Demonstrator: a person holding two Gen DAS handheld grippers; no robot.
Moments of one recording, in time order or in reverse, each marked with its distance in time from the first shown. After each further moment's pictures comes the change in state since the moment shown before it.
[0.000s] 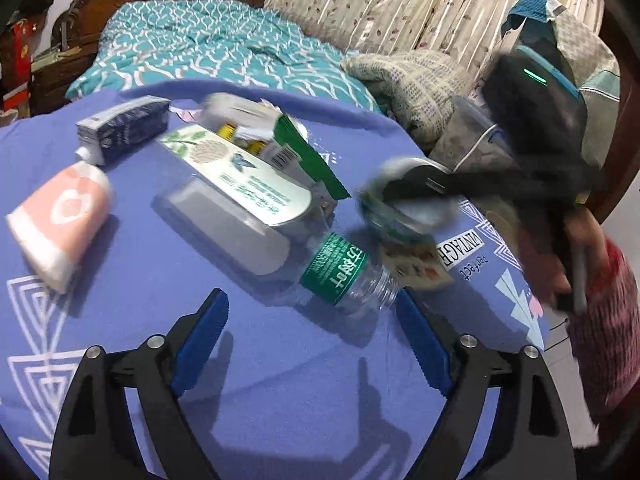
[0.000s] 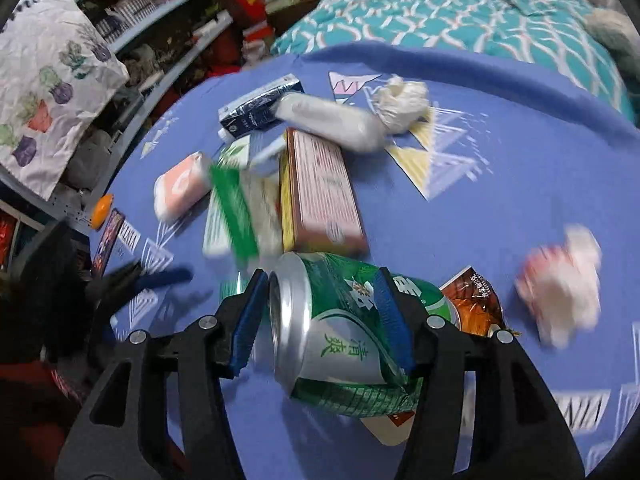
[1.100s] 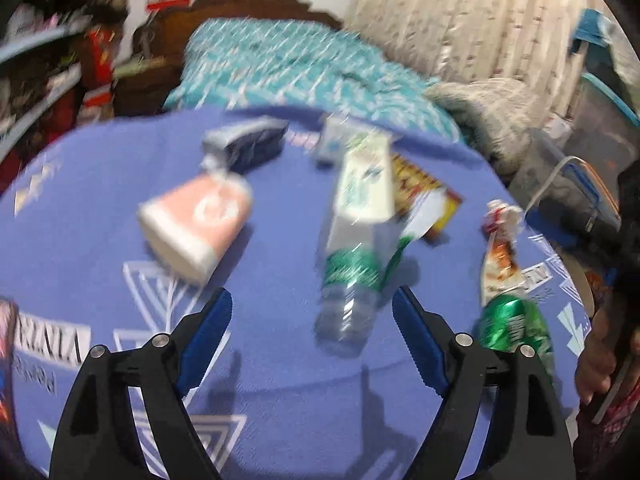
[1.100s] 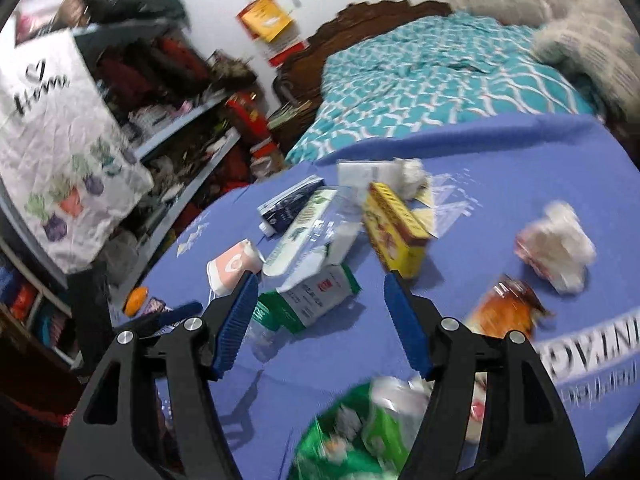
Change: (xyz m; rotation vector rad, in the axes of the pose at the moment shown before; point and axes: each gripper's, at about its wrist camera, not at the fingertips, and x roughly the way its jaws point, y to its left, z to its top) left arm -0.054 0.029 -0.004 -0.056 -0.109 0.297; right arm -0.050 0.030 -0.063 0.151 -0.454 0.058
